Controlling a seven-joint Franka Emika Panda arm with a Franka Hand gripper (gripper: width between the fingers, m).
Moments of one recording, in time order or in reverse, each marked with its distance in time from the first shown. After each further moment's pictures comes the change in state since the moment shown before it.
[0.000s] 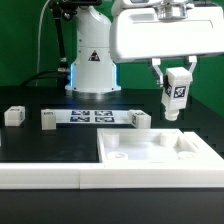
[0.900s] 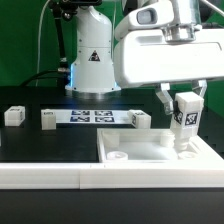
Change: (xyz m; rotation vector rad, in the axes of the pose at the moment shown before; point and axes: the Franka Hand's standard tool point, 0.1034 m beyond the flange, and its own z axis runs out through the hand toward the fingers) arm 0.040 0.009 0.047 0.013 0.018 -0.070
